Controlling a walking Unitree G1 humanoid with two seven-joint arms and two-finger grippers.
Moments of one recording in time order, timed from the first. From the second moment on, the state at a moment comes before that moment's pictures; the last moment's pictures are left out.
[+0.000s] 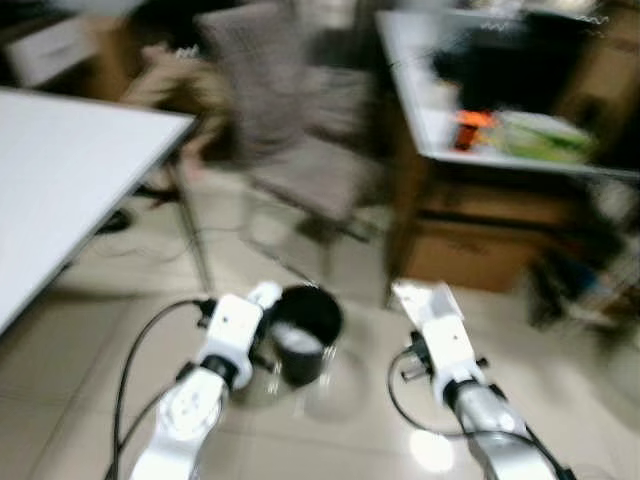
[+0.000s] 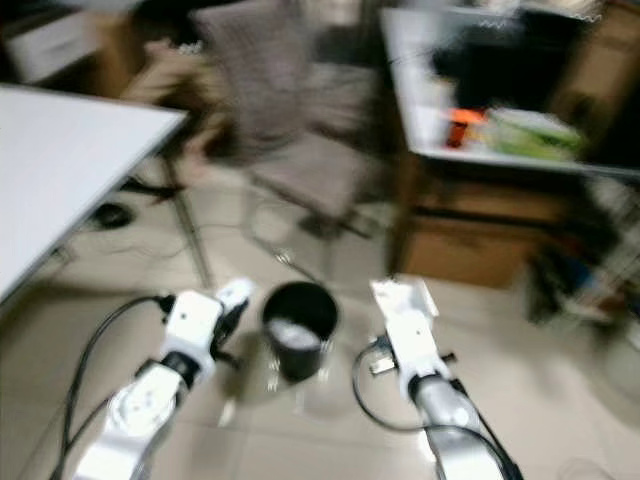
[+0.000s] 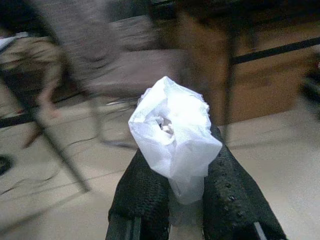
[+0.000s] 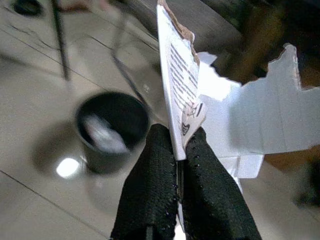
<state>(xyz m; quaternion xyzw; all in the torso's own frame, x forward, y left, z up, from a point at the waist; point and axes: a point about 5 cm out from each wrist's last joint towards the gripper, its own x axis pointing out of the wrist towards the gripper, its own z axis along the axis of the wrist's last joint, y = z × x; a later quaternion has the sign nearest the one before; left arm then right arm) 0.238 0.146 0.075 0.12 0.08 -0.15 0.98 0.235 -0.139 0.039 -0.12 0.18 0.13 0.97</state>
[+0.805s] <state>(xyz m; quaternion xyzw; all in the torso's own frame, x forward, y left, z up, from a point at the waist) 0.237 0.142 0.073 0.11 0.08 -0.16 0.98 0.226 -0.138 0.024 -0.12 0.20 0.16 0.96</state>
